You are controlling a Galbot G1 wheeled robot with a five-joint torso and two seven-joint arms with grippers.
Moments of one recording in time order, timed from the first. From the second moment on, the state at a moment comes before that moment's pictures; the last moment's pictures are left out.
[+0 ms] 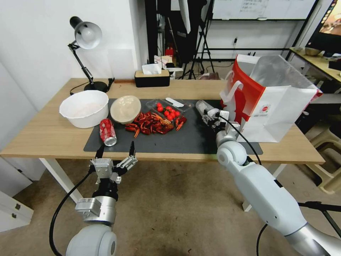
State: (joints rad) left arm 1.67 -1.61 -0.51 -2.27 -0.07 -0.01 0.02; right arm -0.72 1.11 0.00 1.55 0.76 -0.13 0.48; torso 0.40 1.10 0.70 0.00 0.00
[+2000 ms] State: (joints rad) left arm 1.69 -1.61 -0.48 -2.29 -0.04 -0.02 0.02; right arm -0.62 0.86 0.36 1.92 0.95 -0.40 0.65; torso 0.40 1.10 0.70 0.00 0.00
